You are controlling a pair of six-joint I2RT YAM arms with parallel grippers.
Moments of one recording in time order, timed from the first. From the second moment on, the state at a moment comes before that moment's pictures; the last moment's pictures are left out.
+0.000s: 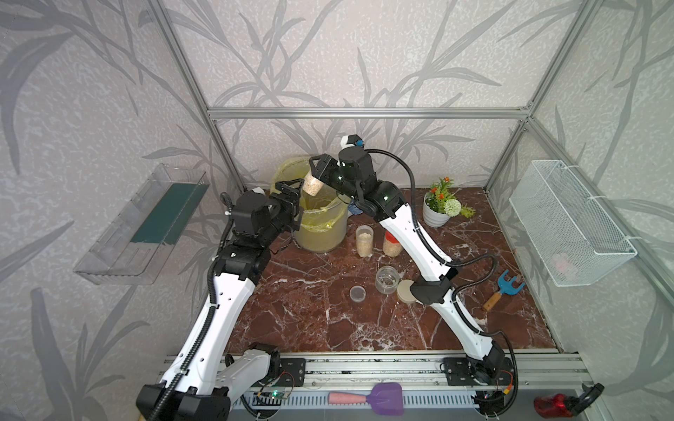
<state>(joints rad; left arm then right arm) -0.17 1.06 1.15 -0.26 0.18 -1.50 0.86 2.50 3.11 -0.74 0.17 0.95</state>
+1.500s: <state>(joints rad) -0.20 1.23 1.17 0.04 -0.05 -1.85 0.93 2.55 3.09 -0.53 0.22 0.98</state>
